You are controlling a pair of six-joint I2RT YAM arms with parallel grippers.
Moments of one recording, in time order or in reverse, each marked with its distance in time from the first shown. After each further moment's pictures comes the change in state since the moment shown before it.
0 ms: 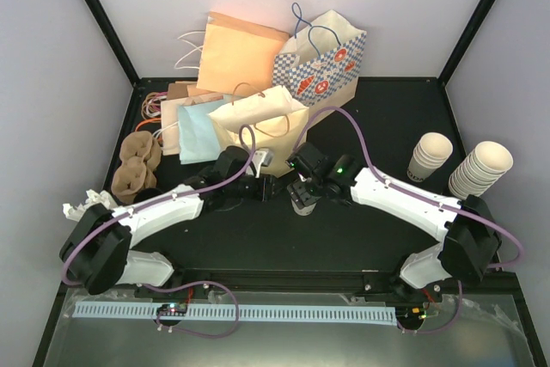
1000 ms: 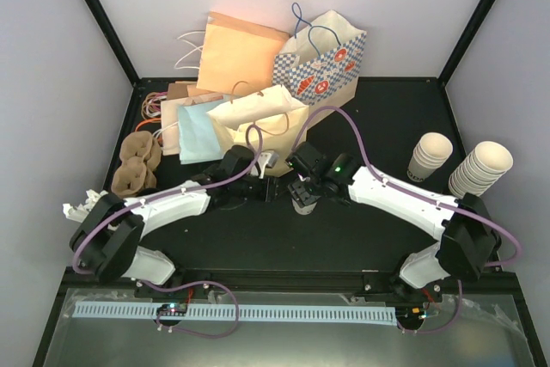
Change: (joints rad) left arm 0.002 0.086 0.017 0.029 0.066 0.000; right arm 0.002 0.019 0.016 -0.014 0.005 -0.006
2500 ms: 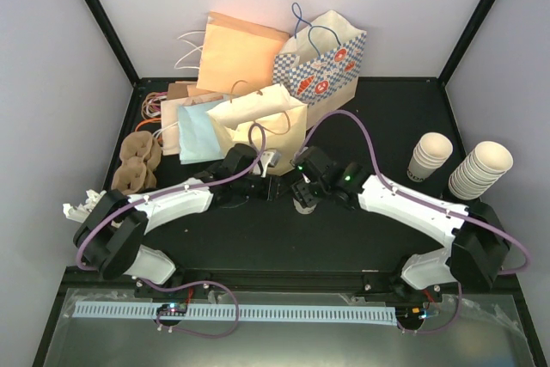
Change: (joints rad) left arm -0.005 0.035 0.029 -0.006 0.011 0.008; right arm -0.017 -0.097 -0.152 0.174 -0.010 0.000
